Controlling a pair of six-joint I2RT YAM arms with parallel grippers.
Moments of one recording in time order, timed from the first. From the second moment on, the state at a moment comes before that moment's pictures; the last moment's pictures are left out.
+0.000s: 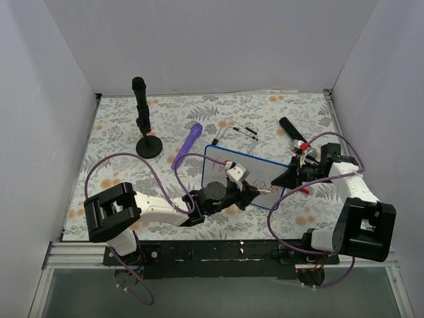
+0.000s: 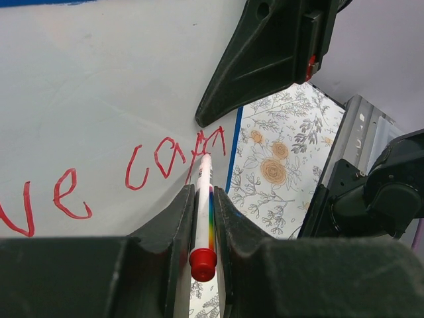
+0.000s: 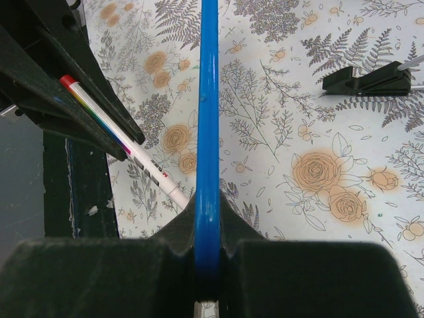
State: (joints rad) left arm -1.21 1.58 0.69 0.78 -0.16 -0.37; right arm -0.15 1.29 0.77 -0.90 -1.29 -1.02
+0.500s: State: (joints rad) left arm -1.21 1.60 0.70 0.78 -0.15 -0.37; right arm -0.15 1.29 0.77 -0.90 -1.29 -1.02
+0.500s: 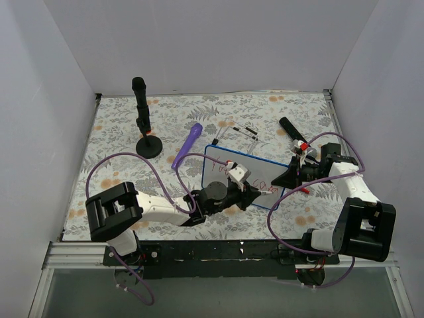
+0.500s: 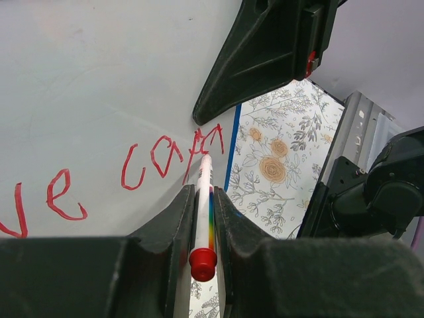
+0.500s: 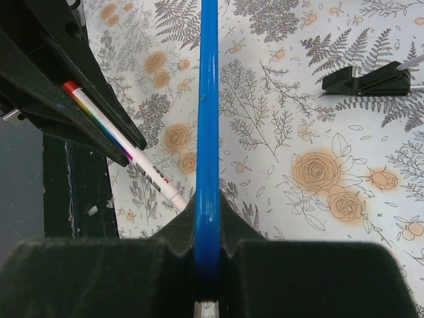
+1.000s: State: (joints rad) left arm -1.21 1.61 0.73 0.79 -0.13 -0.37; right arm -0.15 1.29 0.77 -0.90 -1.29 -1.02
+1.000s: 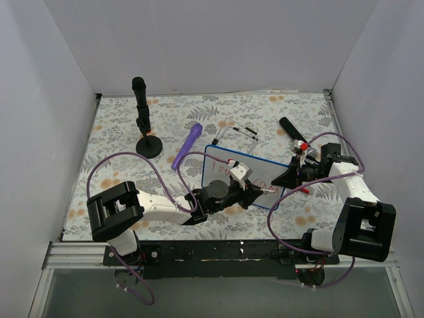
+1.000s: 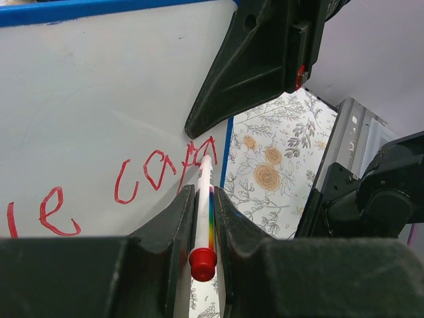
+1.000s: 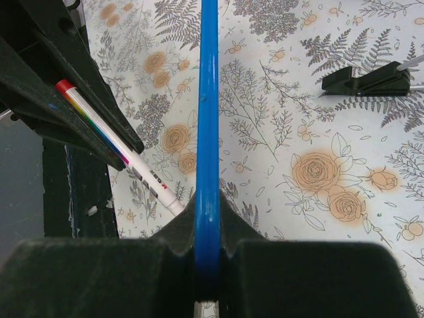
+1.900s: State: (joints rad) left arm -1.17 1.24 0.52 0.75 0.06 -0.31; right arm -0.15 1.29 0.77 -0.95 -1.29 -1.07
